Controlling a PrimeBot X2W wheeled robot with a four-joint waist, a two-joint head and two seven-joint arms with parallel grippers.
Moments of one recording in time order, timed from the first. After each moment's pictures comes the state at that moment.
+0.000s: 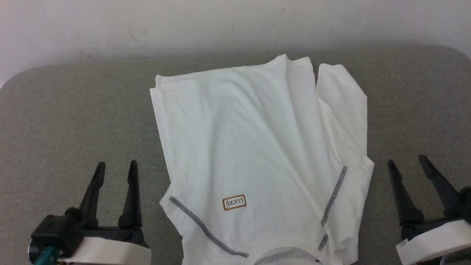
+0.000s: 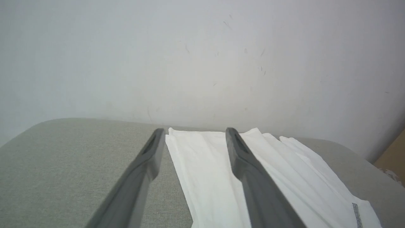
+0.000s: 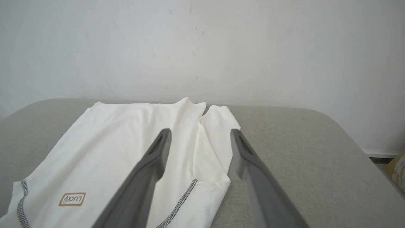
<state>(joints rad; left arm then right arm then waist) 0.09 0.55 -0.35 -0.34 -0.67 0.35 -0.25 0.18 -0.15 -0.05 -0.43 0.24 0.13 0.23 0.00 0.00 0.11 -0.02</state>
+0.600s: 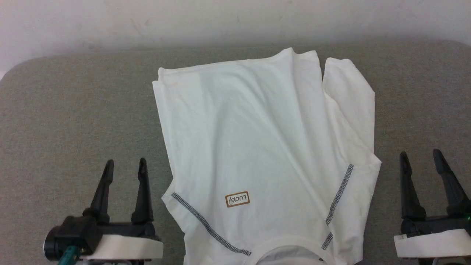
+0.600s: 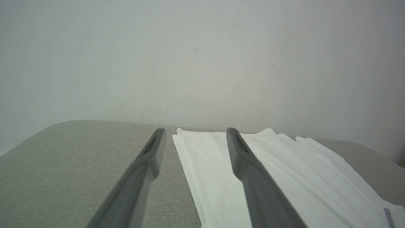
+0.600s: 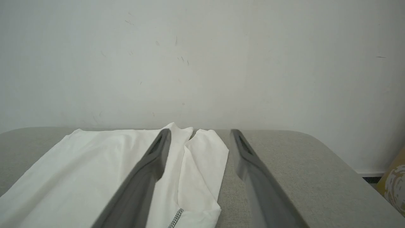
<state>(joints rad) 0.10 0.24 -0.19 -0.22 -0.34 0.21 -0.26 0.14 -0.05 -0.11 -0.24 0.11 0.13 -0.17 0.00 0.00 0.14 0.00</state>
